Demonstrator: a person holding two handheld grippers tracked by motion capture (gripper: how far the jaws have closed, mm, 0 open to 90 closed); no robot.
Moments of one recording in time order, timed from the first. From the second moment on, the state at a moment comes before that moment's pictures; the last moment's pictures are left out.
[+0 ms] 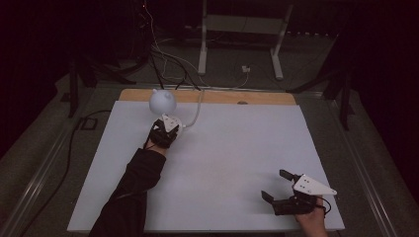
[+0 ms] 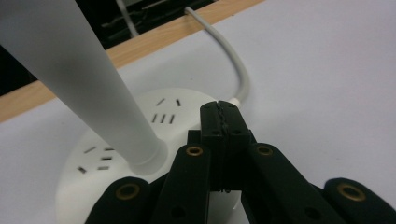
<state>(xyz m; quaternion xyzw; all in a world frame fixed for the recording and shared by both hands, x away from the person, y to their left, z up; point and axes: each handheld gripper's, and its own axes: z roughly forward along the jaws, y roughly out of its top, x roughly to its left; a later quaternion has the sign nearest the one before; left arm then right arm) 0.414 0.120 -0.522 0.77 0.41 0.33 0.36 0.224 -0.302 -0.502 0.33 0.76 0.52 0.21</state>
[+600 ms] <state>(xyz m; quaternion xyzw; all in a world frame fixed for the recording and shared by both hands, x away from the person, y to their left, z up) 0.416 0.116 -0.522 0.78 0.40 0.34 0.33 0.225 -0.302 -0.502 0.33 0.76 0.52 0.20</state>
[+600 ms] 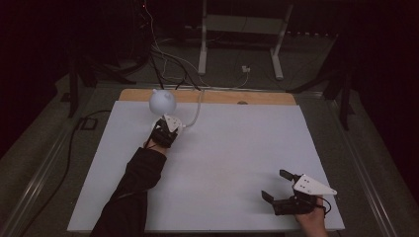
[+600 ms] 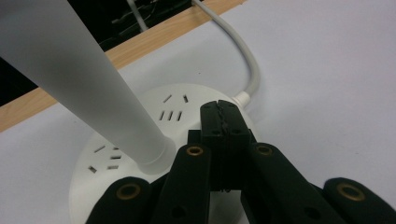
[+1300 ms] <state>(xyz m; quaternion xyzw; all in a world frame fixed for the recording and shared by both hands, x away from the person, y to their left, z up) 0.419 0.113 -0.518 0.81 0.38 0.34 0.30 0.224 -0.302 -0.503 0.33 0.76 0.52 0.20</state>
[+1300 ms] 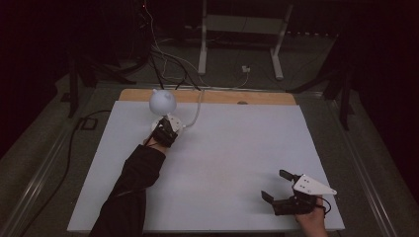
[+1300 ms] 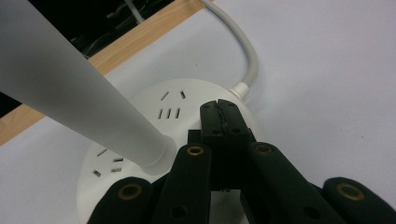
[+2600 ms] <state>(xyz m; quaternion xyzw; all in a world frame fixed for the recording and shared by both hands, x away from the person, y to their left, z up) 0.416 0.110 -0.501 0.80 0.39 0.30 0.33 0.225 -0.302 -0.502 0.33 0.76 0.52 0.20</state>
